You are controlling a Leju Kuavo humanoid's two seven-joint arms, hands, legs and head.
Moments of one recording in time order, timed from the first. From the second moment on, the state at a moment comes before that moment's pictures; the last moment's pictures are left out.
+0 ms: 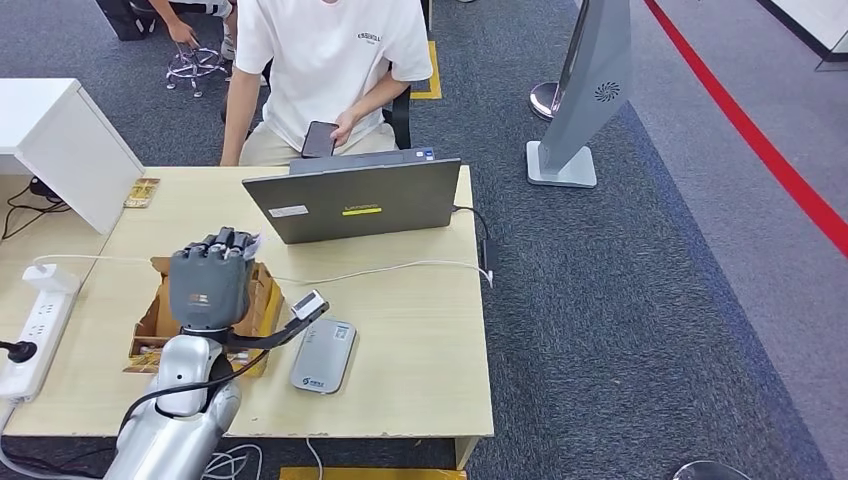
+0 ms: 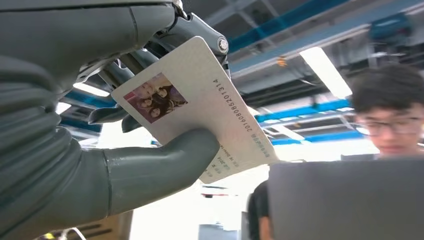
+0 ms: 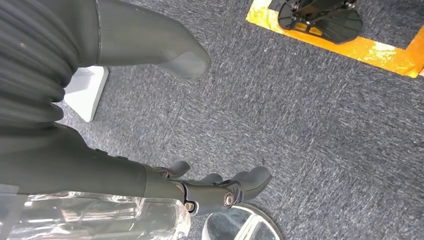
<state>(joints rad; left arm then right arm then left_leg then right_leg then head) -0.35 0.07 -0.34 -1.19 -1.57 0.65 0.15 0.27 0.31 -0.91 -1.44 1.28 0.74 -0.23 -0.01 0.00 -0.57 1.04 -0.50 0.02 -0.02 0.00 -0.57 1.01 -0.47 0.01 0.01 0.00</state>
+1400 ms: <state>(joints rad) -1.06 0.24 -0.36 -0.55 -1.57 0.57 0.24 0.26 0.02 -0.43 -1.18 0.76 0.49 0.06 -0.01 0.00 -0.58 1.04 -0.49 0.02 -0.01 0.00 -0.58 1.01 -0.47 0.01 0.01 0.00</state>
